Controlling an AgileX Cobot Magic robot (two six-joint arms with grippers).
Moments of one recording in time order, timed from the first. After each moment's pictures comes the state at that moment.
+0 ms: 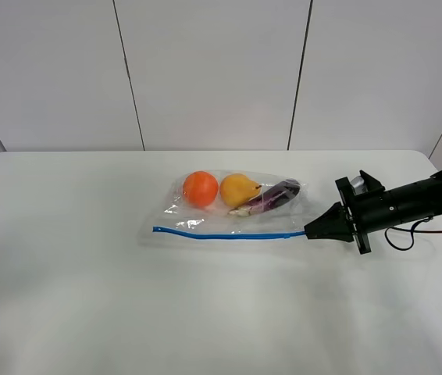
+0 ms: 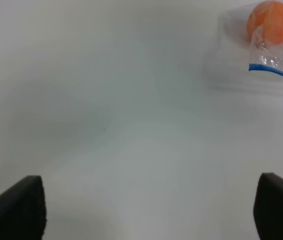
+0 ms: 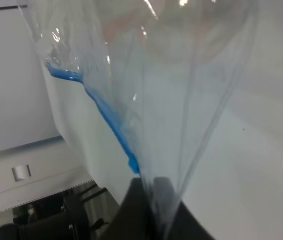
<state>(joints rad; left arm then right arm) -0.03 0.00 -0.58 -0.02 1.17 -0.04 -0.20 2.14 -1.06 1.19 1.20 -0.88</state>
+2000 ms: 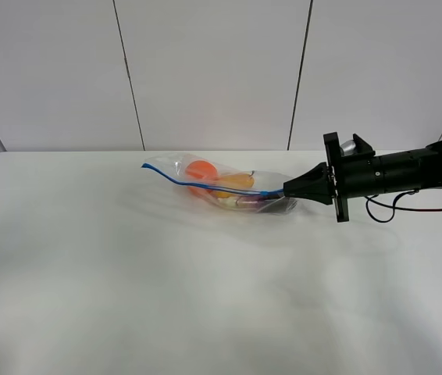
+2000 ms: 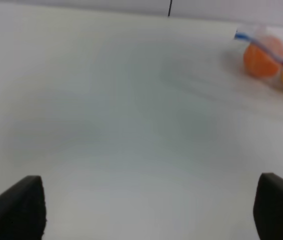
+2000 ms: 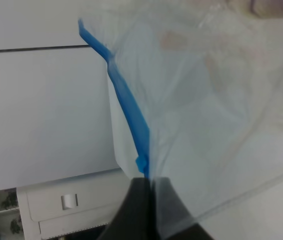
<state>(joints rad) -0.03 0.22 -0.72 0.01 1.03 -0.07 -0.10 2.00 -1.06 1.40 1.20 -0.80</state>
